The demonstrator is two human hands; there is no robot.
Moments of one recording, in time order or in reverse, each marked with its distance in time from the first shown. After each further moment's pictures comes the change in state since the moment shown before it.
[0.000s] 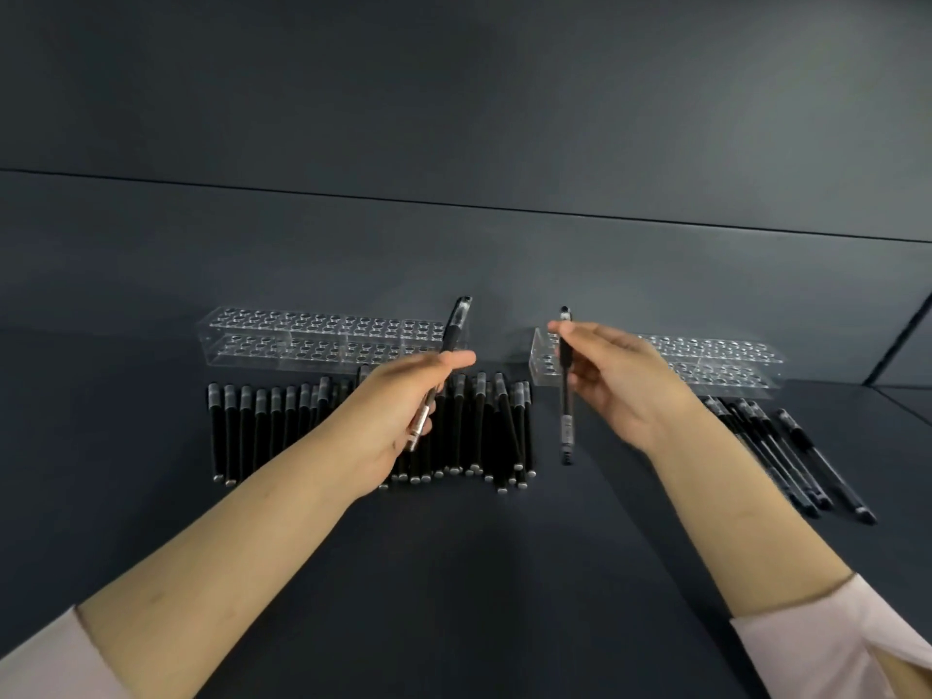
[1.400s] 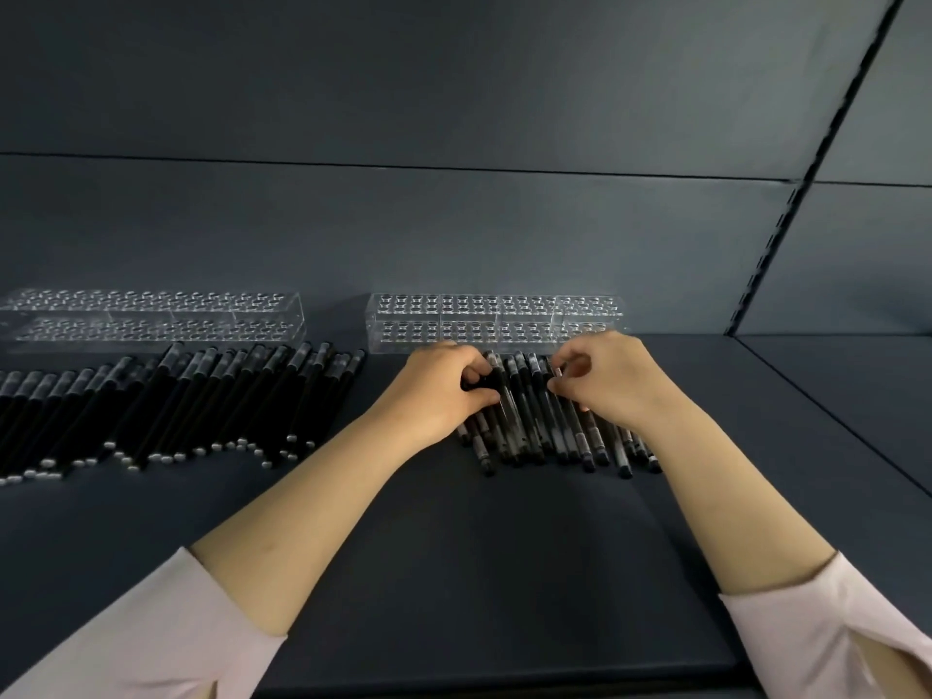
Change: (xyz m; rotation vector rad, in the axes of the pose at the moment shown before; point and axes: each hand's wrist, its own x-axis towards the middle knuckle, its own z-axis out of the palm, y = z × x) left_hand 0.054 -0.027 0.200 0.961 -0.069 0.390; right_hand 0.004 -0.010 -0.201 -1.134 -0.013 -0.167
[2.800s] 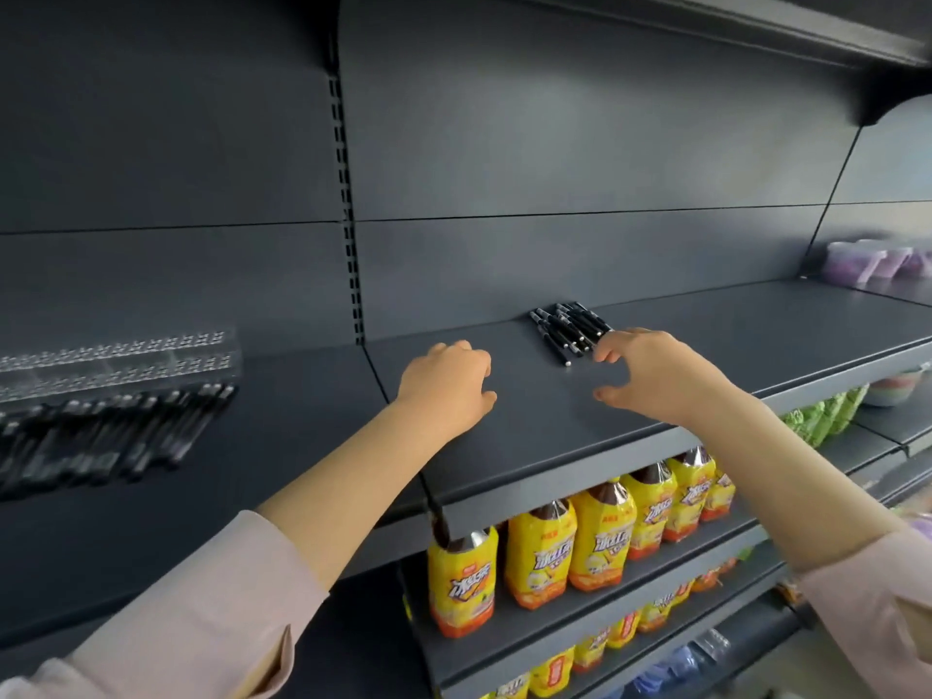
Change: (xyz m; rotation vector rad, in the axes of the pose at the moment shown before) left_hand 0.016 0.395 0.209 0.427 -0.084 0.361; right_hand -0.209 0.307 -0.318 -0.558 0.185 0.194
